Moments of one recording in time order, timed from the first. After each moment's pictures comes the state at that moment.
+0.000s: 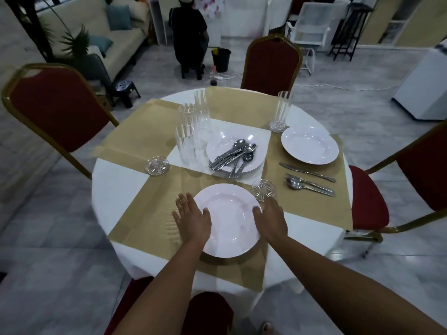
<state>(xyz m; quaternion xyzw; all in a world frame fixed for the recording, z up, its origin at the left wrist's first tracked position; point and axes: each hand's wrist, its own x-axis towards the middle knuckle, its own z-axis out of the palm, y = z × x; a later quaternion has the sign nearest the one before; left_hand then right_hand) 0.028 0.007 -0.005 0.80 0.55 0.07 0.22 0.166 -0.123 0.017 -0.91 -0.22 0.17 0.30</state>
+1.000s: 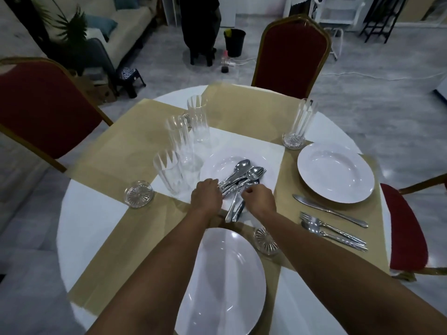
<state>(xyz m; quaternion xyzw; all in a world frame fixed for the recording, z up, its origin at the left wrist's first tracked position) 0.206 0.141 0.003 0.87 0.44 0.00 0.21 0.314 0.040 0.009 -0.89 -0.25 0.27 0.28</state>
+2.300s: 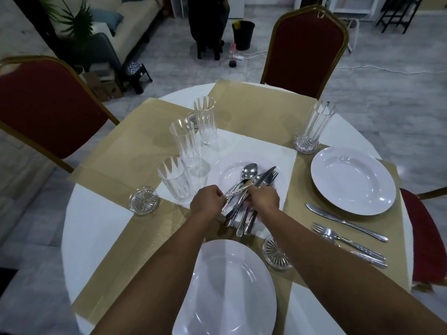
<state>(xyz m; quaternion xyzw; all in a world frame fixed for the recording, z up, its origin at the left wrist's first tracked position) 0.208 0.168 0.000 0.79 0.54 0.00 0.30 0.328 0.084 -0.006 -0.83 -0.02 0.36 0.44</state>
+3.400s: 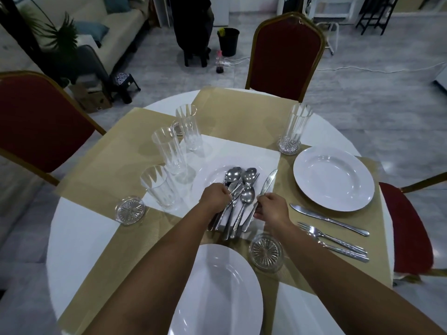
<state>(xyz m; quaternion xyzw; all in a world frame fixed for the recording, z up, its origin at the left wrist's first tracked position) 0.259 0.156 0.013 0.78 0.47 -0.03 0.41 0.358 0.023 -0.008 -0.75 0.01 0.37 0.55</state>
